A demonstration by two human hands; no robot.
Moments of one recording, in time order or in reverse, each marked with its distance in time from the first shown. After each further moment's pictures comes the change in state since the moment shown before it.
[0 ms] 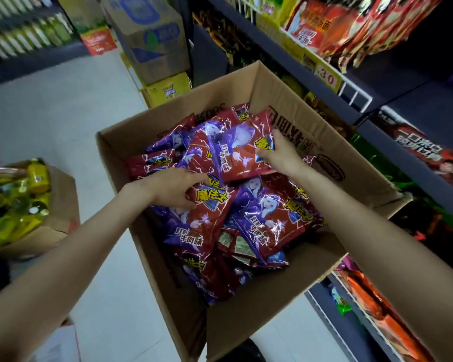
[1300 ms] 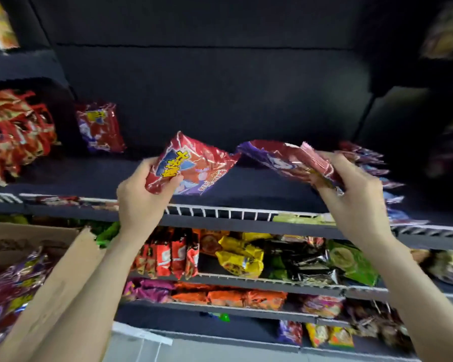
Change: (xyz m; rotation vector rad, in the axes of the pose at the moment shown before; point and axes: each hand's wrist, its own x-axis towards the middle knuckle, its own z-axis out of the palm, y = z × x) left_hand 0.013 0.555 -0.046 -0.703 1.025 0.664; right_hand -0.618 0.147 -0.331 -0.516 1.301 -0.085
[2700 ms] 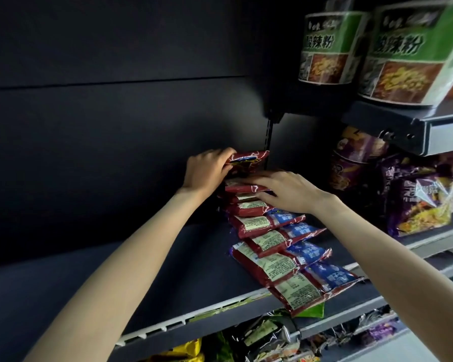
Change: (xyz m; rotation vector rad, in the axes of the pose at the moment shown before) left_hand 0.133 0.106 0.379 0.142 -0.320 0.801; right_hand 0.119 0.237 -0.010 -0.534 -0.616 0.033
